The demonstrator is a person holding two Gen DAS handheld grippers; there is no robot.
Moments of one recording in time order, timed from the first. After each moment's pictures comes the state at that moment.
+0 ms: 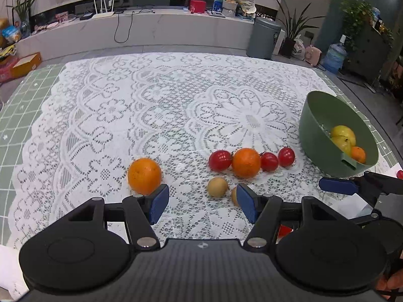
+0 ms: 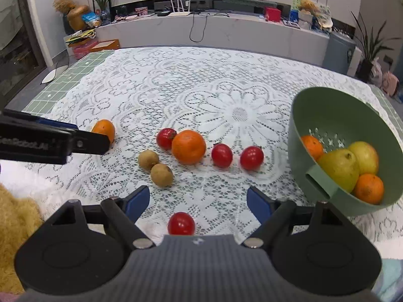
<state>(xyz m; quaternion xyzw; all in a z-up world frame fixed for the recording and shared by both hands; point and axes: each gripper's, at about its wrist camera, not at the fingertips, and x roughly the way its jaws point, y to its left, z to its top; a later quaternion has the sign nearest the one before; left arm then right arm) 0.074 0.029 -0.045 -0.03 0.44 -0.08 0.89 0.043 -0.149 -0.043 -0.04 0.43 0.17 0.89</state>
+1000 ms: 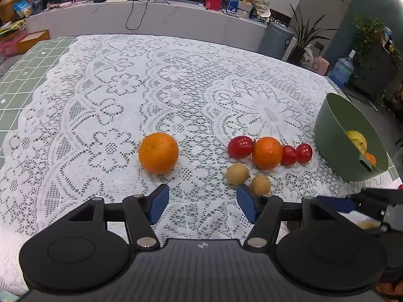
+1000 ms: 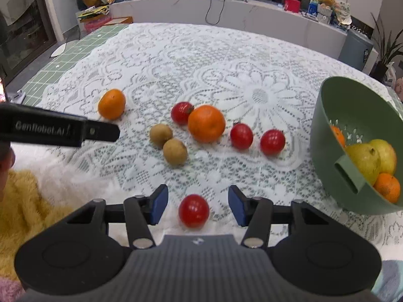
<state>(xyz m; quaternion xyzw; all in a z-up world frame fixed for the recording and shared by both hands) 0.069 0.055 -0.077 -0.09 0.44 -0.07 0.89 0.042 -0.132 -0.063 -0.08 0.46 0.20 0.86</state>
